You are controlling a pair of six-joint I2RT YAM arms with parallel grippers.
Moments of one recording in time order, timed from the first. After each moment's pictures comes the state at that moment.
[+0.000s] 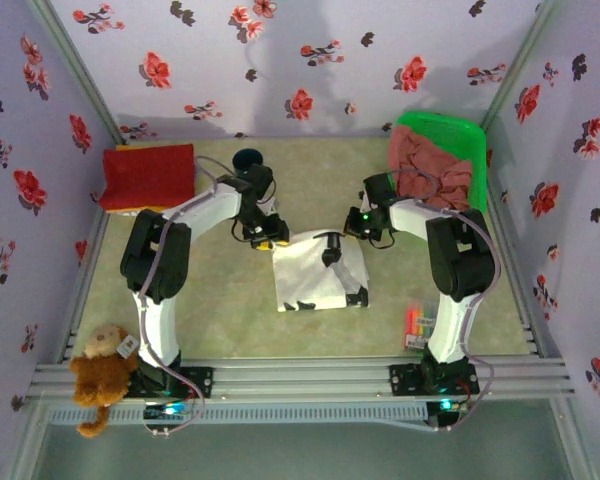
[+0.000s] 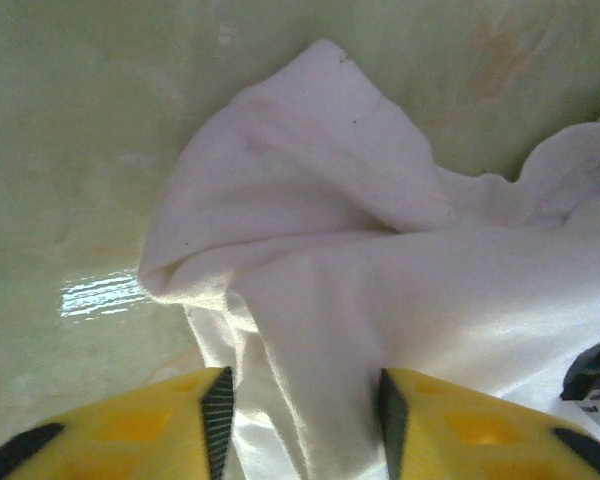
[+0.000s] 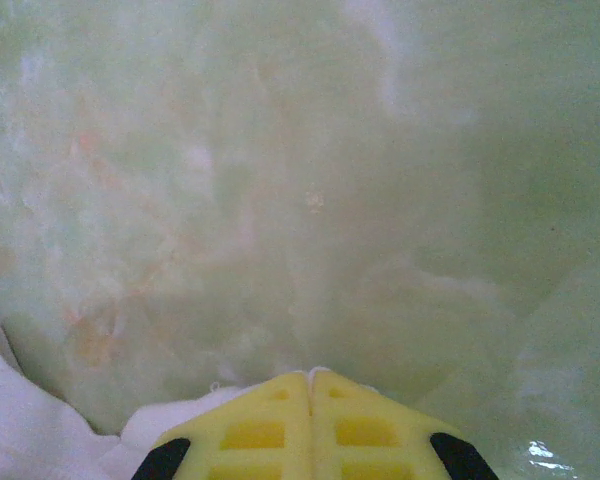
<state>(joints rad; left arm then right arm) -0.52 1.99 1.49 -0.88 0.38 -0.52 0.31 1.92 1.16 -0.35 -0.34 0.55</state>
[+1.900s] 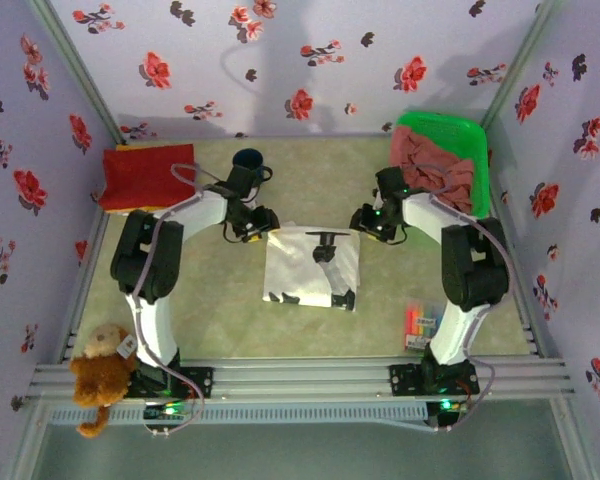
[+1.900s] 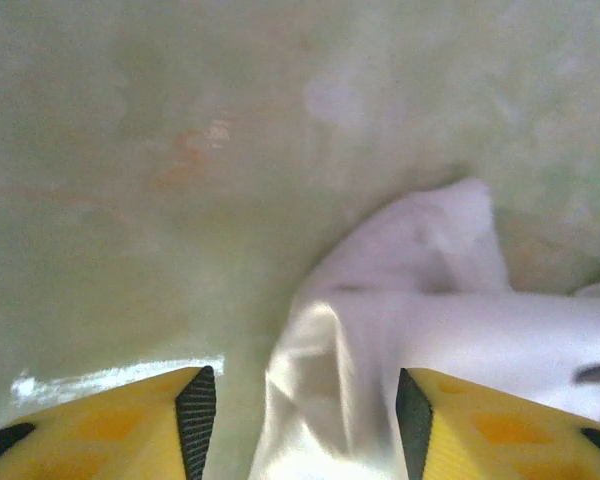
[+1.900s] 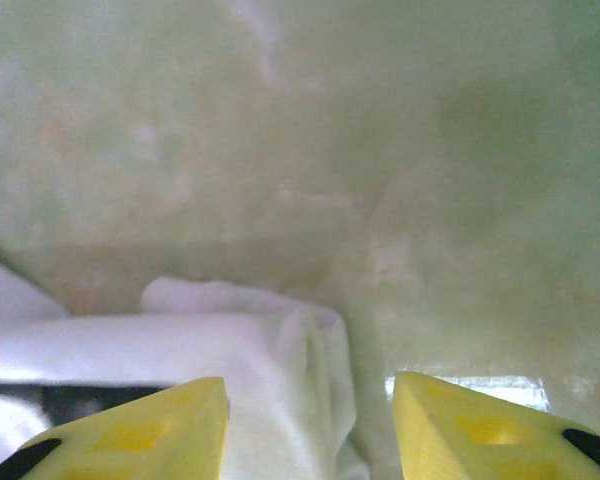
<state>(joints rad) -0.43 1.94 1.34 -0.57 0.31 -0.66 0.26 1.80 1.20 -0.58 -0.31 0.55</state>
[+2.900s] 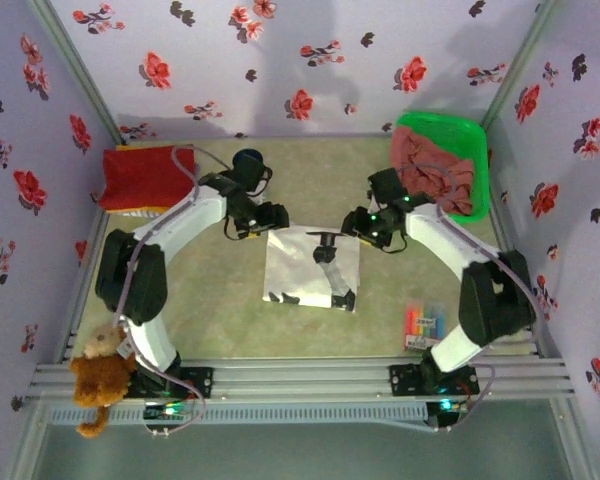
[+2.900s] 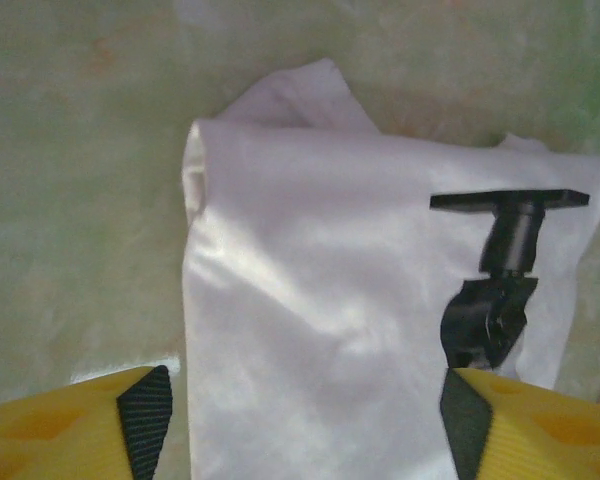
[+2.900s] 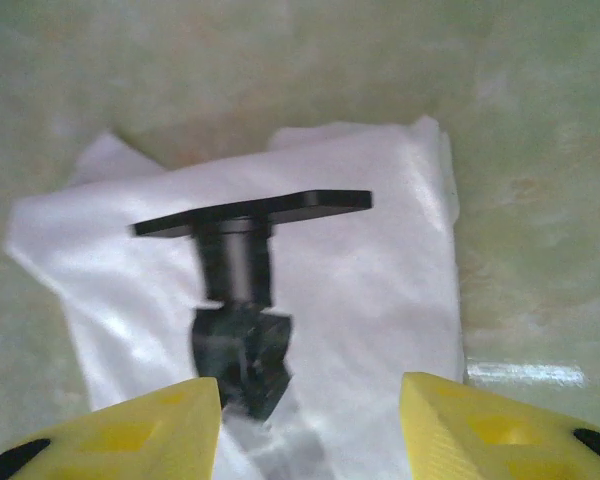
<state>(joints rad) -0.54 1.76 1.42 -0.84 0.23 -0.60 0.38 1.55 1.15 -0.70 -0.29 0.66</state>
